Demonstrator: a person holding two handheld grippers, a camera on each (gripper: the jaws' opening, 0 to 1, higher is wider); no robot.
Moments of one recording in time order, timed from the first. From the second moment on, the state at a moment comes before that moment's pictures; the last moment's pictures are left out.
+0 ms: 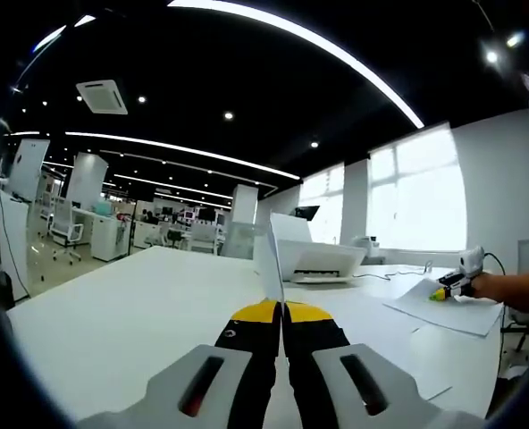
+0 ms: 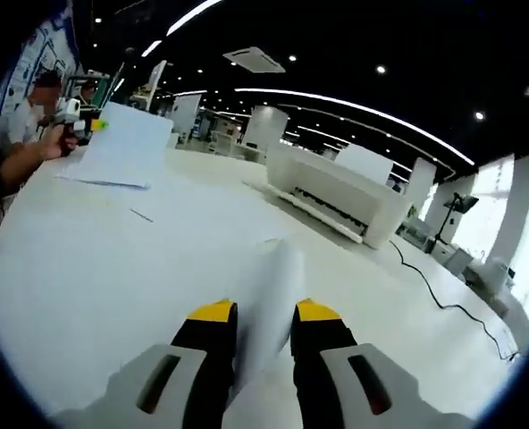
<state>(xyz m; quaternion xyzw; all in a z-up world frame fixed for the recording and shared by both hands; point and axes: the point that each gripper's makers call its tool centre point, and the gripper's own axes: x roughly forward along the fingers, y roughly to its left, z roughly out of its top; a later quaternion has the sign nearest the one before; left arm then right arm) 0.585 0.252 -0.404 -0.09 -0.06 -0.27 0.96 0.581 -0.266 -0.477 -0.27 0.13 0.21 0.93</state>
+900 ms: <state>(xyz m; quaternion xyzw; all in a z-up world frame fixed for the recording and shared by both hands) 0.584 0.253 -0.404 -0.09 -0.06 -0.27 0.96 0.578 -0.246 -0.461 -0.44 0.09 0.18 0.88</state>
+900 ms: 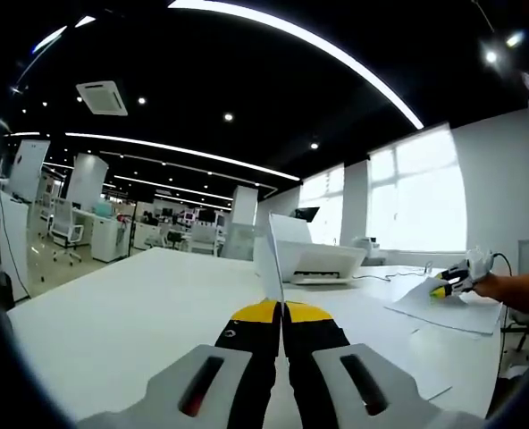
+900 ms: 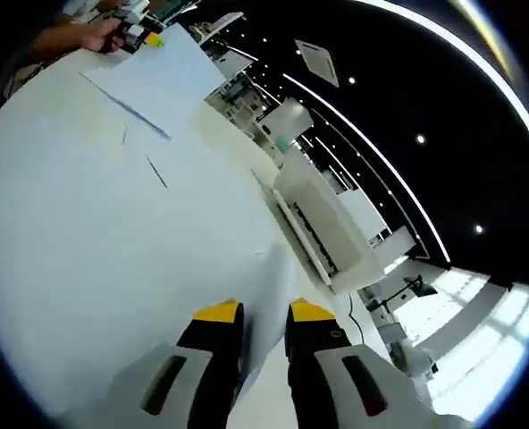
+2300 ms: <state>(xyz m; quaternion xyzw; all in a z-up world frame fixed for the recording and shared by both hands) 0.584 0.253 -0.404 -0.09 -0.06 -0.27 0.96 0.586 -0.294 -0.466 0.00 0.15 0.16 0.97</state>
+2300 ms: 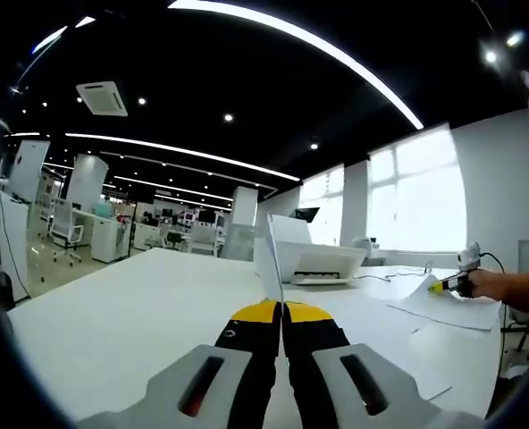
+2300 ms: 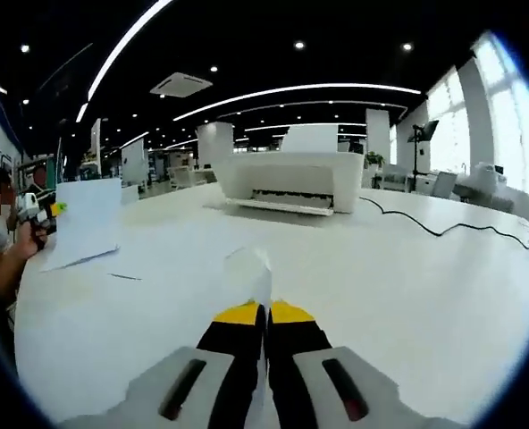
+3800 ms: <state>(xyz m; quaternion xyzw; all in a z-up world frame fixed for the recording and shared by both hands) 0.584 0.251 -0.407 -0.09 -0.05 -0.27 0.96 0.558 -0.302 -0.310 -0.09 0.01 0.15 0.98</state>
